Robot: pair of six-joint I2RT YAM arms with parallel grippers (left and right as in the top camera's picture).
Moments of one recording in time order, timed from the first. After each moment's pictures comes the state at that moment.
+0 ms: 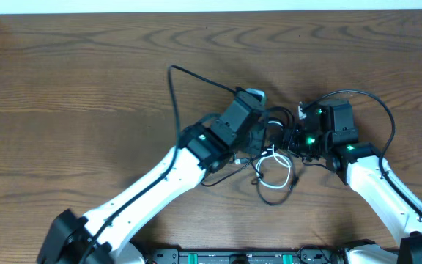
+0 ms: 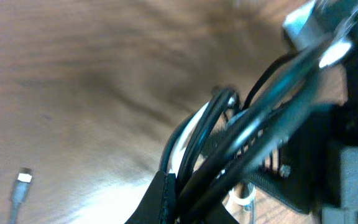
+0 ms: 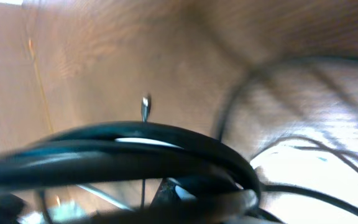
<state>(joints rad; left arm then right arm) -0.77 1.51 1.15 -0.50 0.03 -0.48 0.21 1.39 0.69 -0.25 -0.61 0.70</state>
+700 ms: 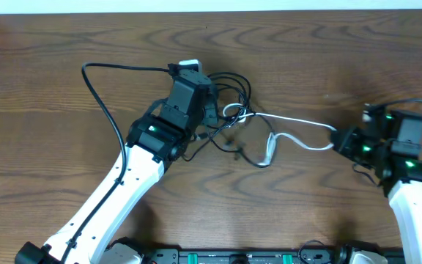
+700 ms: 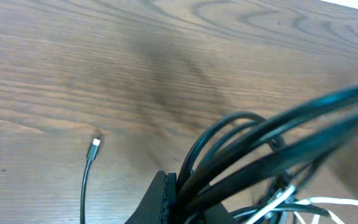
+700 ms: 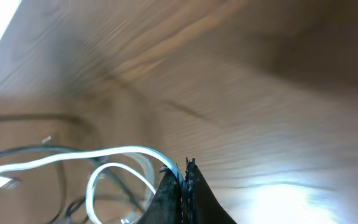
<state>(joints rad) -0.52 1.37 1.15 -0.56 -0.14 -0.55 -0.21 1.13 0.71 -0.56 -0.42 0.42</state>
